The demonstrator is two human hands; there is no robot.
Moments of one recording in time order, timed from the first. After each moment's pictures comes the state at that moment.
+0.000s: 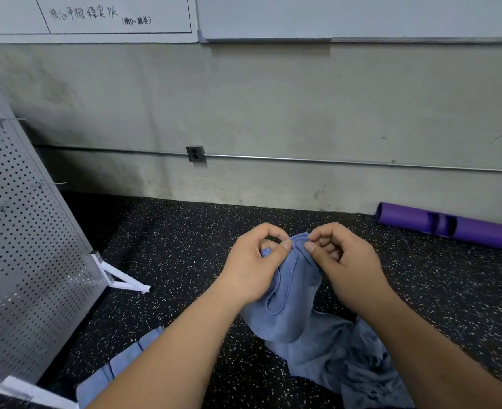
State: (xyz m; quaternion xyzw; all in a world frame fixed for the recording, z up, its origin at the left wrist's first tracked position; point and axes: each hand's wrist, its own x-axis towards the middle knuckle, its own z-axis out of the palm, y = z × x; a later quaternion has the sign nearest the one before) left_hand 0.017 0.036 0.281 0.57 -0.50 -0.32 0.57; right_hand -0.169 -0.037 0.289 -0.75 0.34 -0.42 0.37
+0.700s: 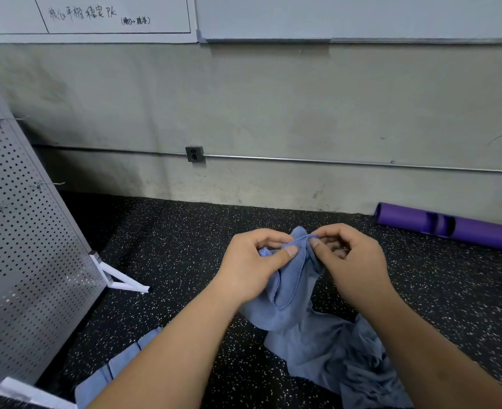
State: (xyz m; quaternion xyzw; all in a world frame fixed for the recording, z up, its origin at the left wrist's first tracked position) left_hand 0.017 0.039 0.286 0.54 -0.49 -0.33 0.59; right_hand -0.170 -0.043 0.288 -0.72 0.38 -0.46 0.37
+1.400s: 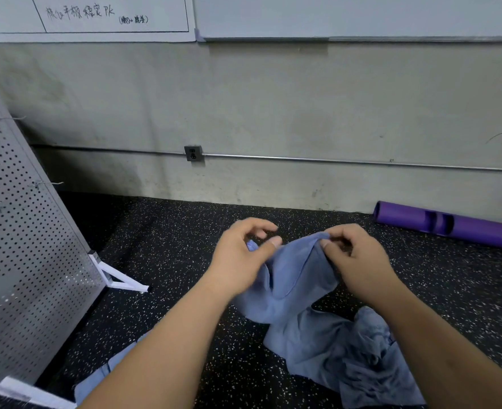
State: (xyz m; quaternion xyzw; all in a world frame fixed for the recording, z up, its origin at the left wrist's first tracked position) left_hand 0.039 0.032 0.279 0.61 -0.52 -0.21 0.56; right_hand -0.187 -0.061 0.286 -0.75 0.44 -0.38 0.31
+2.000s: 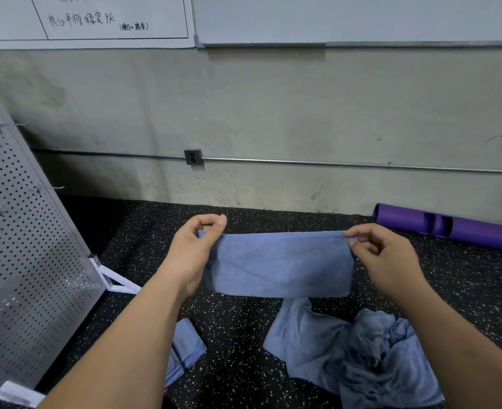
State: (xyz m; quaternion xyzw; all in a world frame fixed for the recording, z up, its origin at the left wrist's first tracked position) left_hand 0.095 0.049 0.290 0.59 -0.29 -0.35 0.67; right_hand -0.225 -0.085 0.282 -0.71 0.43 -0.43 0.36
